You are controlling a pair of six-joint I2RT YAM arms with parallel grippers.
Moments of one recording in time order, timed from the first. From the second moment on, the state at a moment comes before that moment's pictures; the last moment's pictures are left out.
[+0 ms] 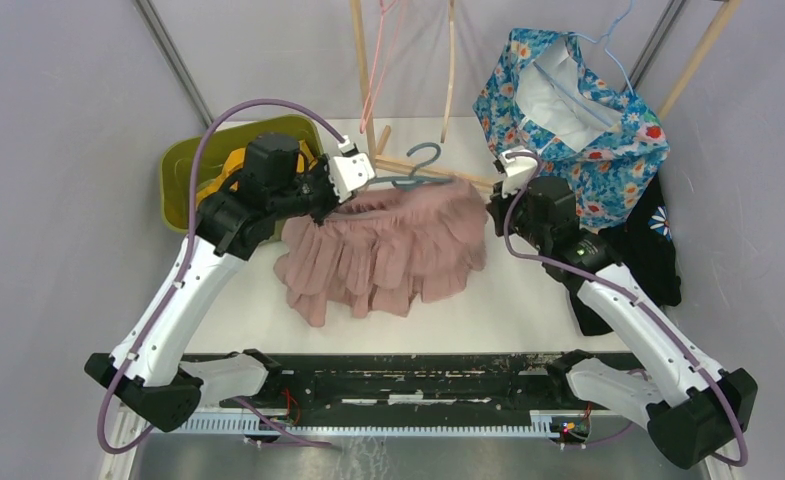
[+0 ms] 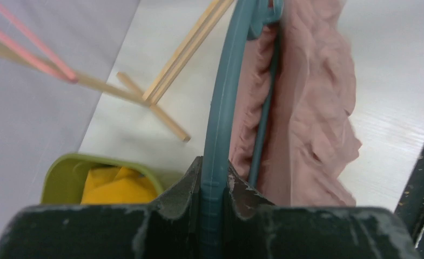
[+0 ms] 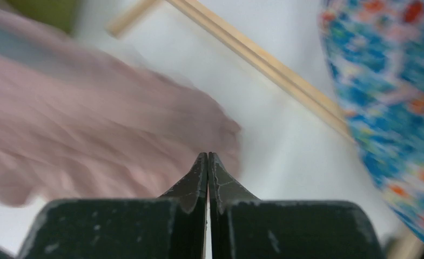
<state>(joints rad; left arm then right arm) -0.53 1.18 1.50 -0.82 0.31 0.63 0.46 1.03 0.94 -0.31 0.04 0.03</state>
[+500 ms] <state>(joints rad) -0.50 1.16 1.51 -0.57 0.36 0.52 0.42 1.08 1.05 -0.64 0.11 -0.09</state>
